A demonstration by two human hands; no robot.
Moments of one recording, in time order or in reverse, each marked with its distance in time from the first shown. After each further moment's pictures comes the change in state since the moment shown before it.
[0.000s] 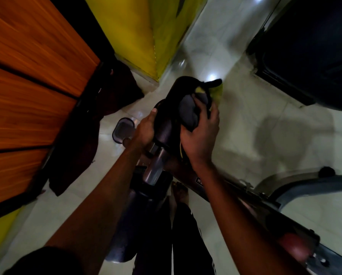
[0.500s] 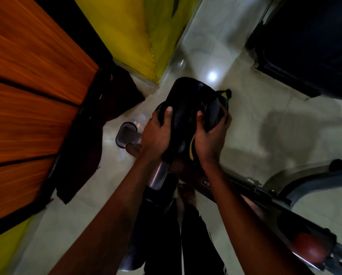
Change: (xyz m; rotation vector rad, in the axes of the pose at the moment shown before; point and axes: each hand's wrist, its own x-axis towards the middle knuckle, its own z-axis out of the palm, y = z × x) left_hand -0.029 0.024 0.019 0.285 0.106 0.135; right_hand 0.000 0.014 0.005 0.301 0.134 0.366
